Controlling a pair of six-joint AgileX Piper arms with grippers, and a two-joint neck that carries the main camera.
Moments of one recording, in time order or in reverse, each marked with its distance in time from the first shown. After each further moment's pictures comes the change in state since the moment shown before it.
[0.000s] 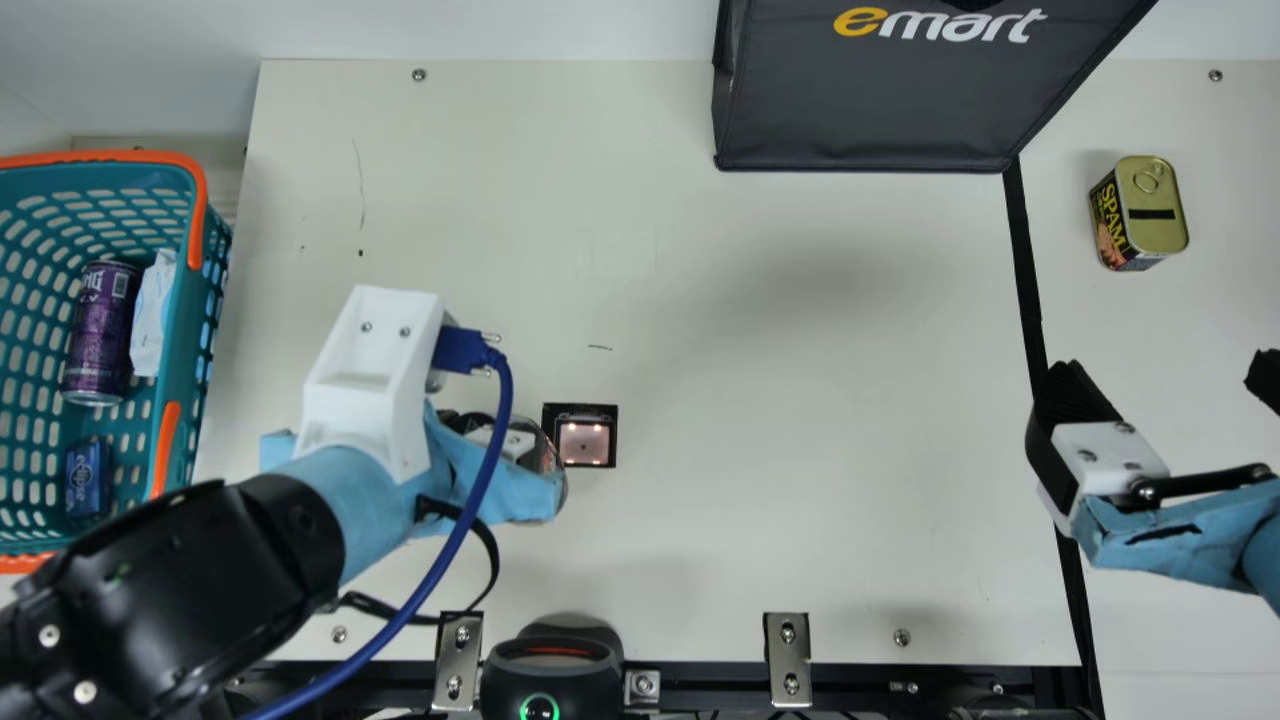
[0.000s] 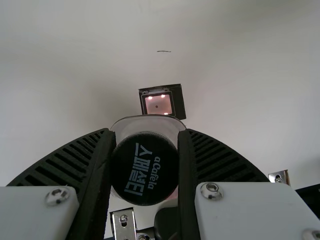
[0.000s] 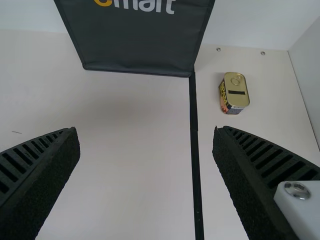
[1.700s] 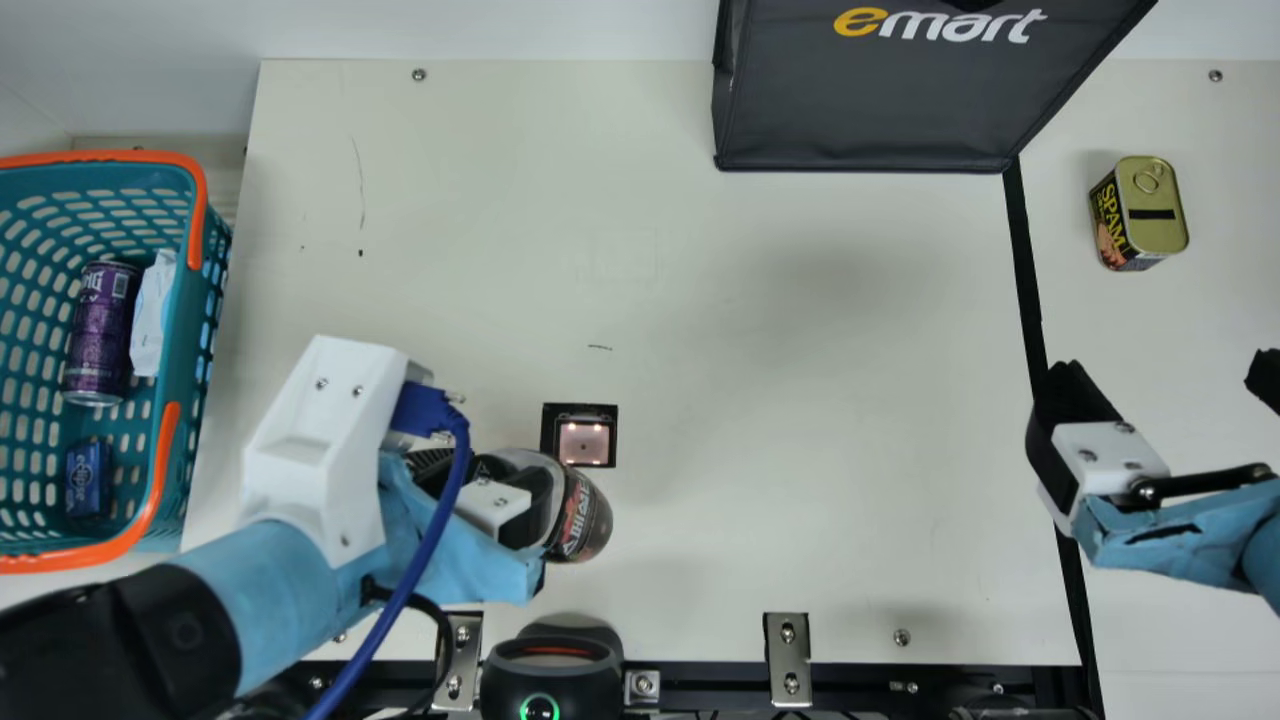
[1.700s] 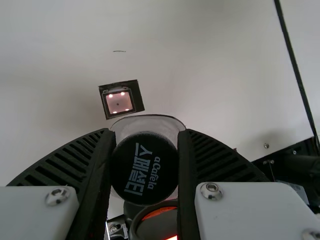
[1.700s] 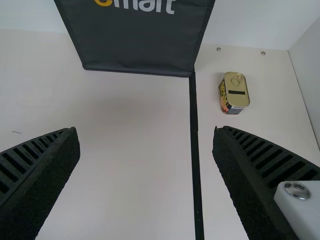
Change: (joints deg) left arm -3.4 -7.9 0.8 -4.5 -3.5 2.8; right arm 0.0 0.0 0.0 0.0 0.0 0.0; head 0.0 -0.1
